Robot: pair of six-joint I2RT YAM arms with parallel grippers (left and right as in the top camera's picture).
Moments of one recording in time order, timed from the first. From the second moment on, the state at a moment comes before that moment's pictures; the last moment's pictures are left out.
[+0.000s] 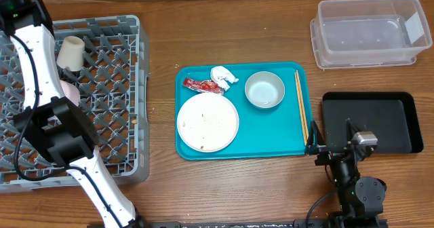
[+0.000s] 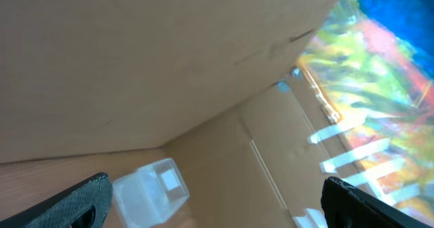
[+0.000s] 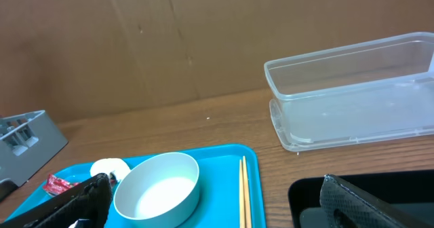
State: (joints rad) left arm 0.39 2.31 2.28 0.69 1.32 -1.69; right arm 0.07 0.01 0.02 -0.04 -0.05 0.23
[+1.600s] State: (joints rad) left arm 0.42 2.18 2.29 -0.94 0.41 -0.07; right arm 0.07 0.01 0.02 -0.03 -0.05 0.23
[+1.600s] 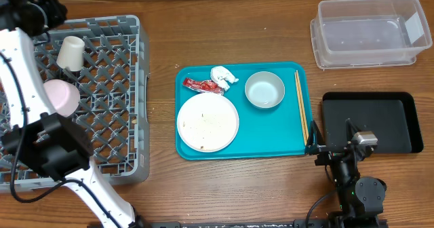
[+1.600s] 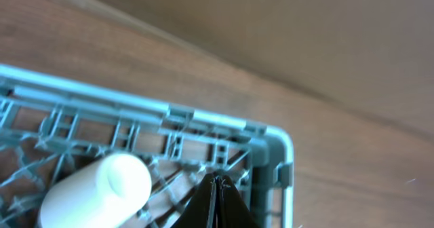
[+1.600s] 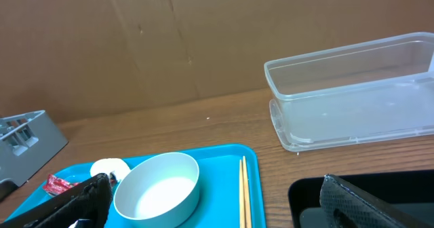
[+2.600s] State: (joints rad) left arm 0.26 2.33 2.29 -0.98 -0.21 0.06; right arm 0.07 0.01 0.02 -0.04 -0.05 0.23
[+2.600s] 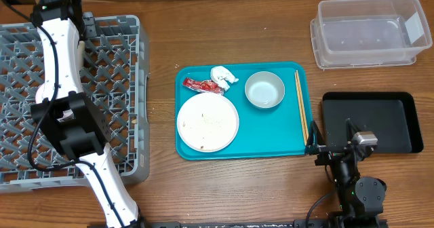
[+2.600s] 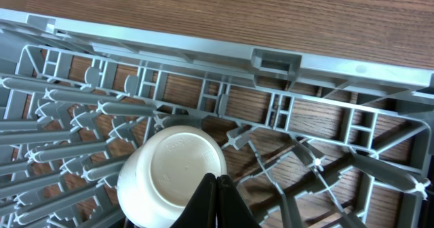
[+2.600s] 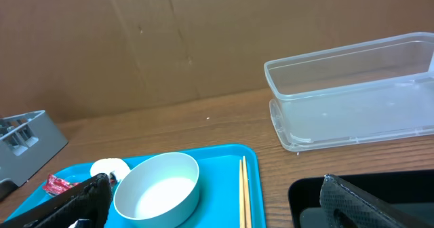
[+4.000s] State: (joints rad) left arm 0.35 2.33 2.21 -0.95 -0.22 0.05; right arm 0.07 0.01 0.02 -0.03 -0.05 0.23
